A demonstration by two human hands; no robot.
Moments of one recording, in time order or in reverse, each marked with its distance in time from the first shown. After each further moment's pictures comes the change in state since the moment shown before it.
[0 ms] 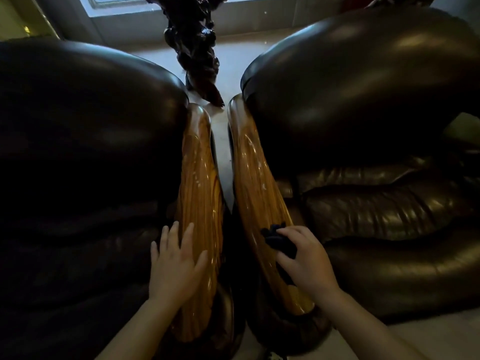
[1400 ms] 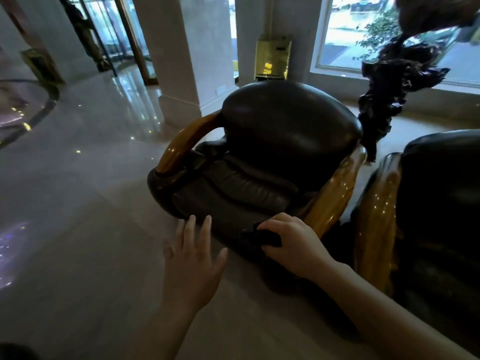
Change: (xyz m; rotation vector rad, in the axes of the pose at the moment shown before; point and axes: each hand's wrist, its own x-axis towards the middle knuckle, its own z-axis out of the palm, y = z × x) left_hand -0.538 0.009 -0.146 0.004 0.463 -0.653; right_hand -0.344 -0.257 -0.033 -0.295 -0.547 -0.926
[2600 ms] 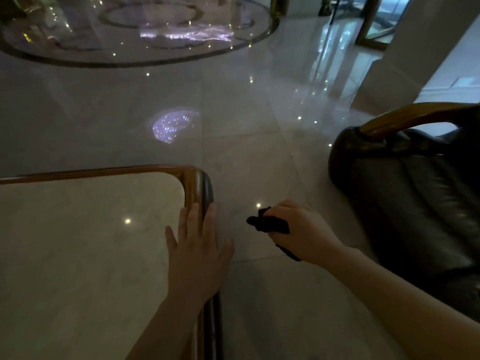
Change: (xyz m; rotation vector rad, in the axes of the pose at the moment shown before) left_hand -0.383 -0.357 -0.073 0.018 0.180 -0.785; right_hand -0.074 -0.419 0.301 0.032 -0.490 -0.729
